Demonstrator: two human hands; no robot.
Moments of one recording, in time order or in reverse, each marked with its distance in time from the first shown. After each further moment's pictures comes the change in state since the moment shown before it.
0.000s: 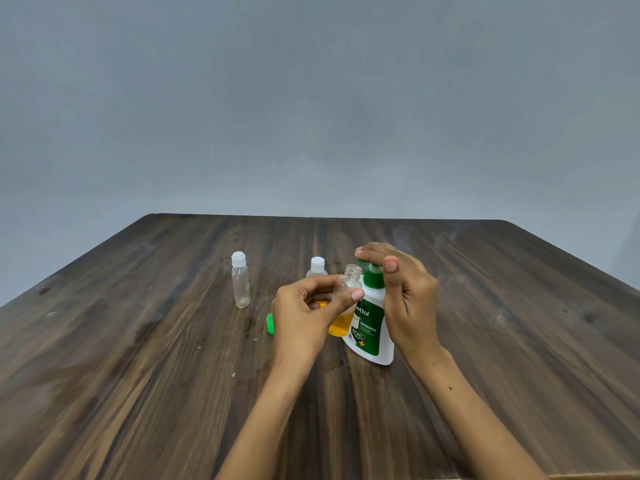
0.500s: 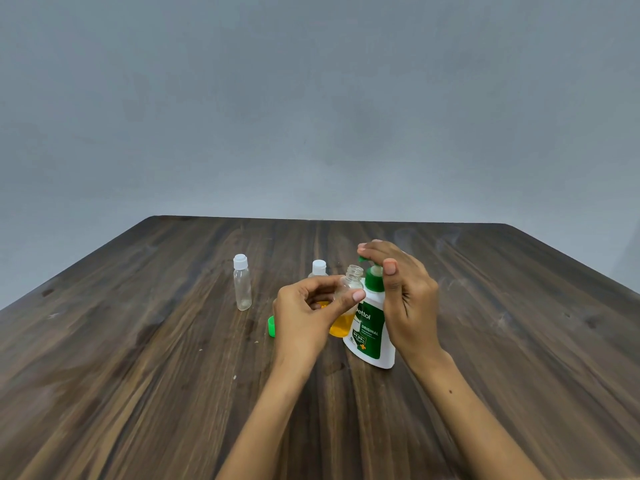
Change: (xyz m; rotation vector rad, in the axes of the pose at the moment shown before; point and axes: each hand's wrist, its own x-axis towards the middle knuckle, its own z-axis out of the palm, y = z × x) left_hand 0.002 0.001 0.001 -0.015 0.003 -0.008; right_hand 0.002 -0.001 0.000 -0.017 0.003 -0.011
